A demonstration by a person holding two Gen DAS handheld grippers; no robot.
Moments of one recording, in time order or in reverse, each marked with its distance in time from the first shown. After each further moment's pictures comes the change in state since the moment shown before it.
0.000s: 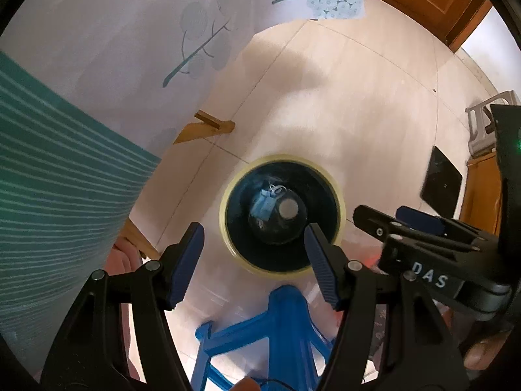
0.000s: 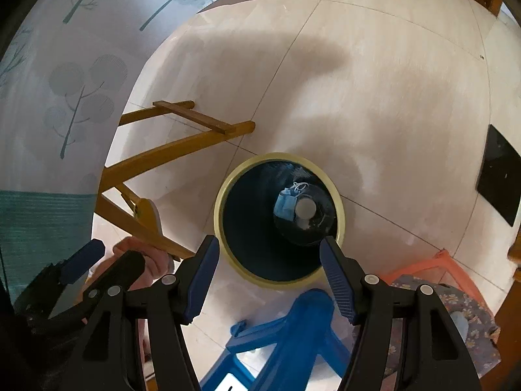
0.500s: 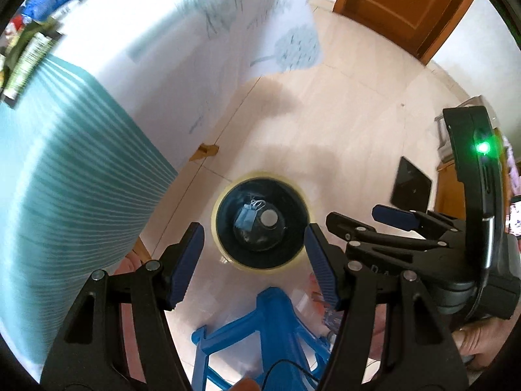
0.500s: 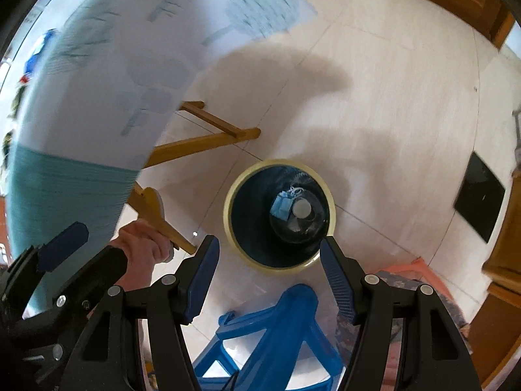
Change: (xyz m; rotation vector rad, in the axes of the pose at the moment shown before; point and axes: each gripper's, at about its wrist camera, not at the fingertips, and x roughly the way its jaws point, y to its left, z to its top) left arm -0.110 0.011 -0.011 0.036 -0.121 -0.100; right arm -0.103 0.057 -0.020 -0.119 -0.059 -0.068
